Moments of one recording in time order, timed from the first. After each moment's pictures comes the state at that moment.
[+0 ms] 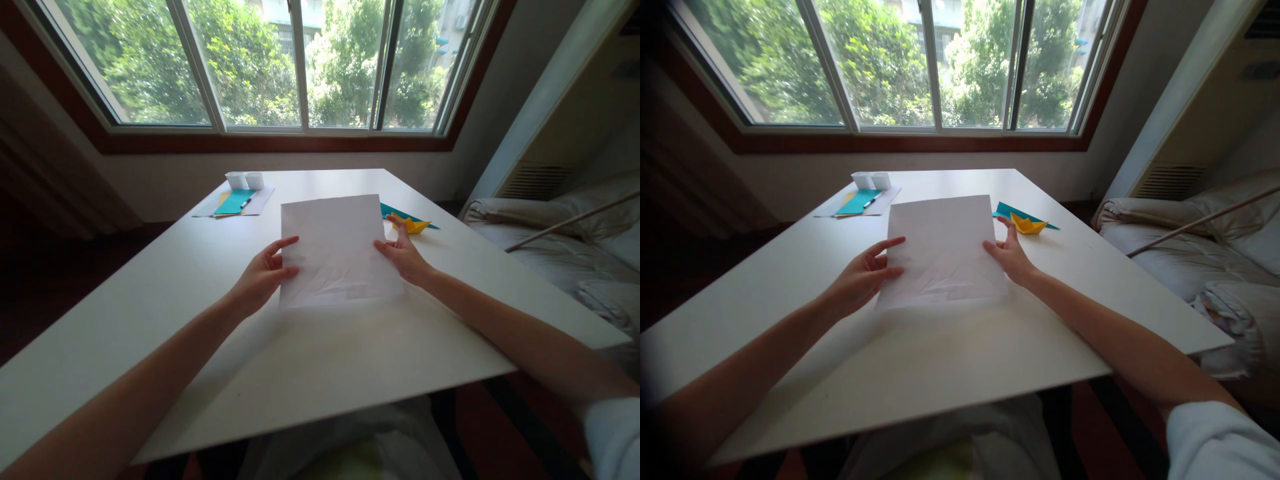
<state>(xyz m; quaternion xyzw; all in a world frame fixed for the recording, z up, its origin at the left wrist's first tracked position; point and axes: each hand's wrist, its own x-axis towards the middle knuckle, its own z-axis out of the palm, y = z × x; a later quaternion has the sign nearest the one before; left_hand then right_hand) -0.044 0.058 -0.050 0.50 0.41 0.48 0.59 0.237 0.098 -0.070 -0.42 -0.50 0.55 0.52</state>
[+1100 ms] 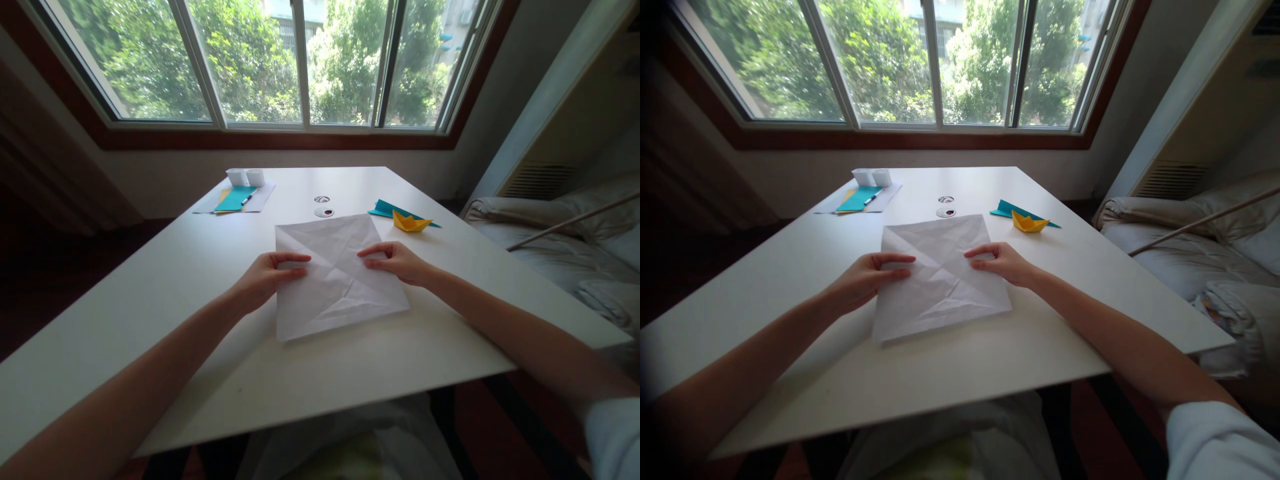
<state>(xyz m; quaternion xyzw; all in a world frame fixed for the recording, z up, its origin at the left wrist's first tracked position) -0.043 0.060 -0.054 0.50 0.48 0.40 0.60 0.237 0.091 -0.065 -0.42 -0.59 0.60 0.35</state>
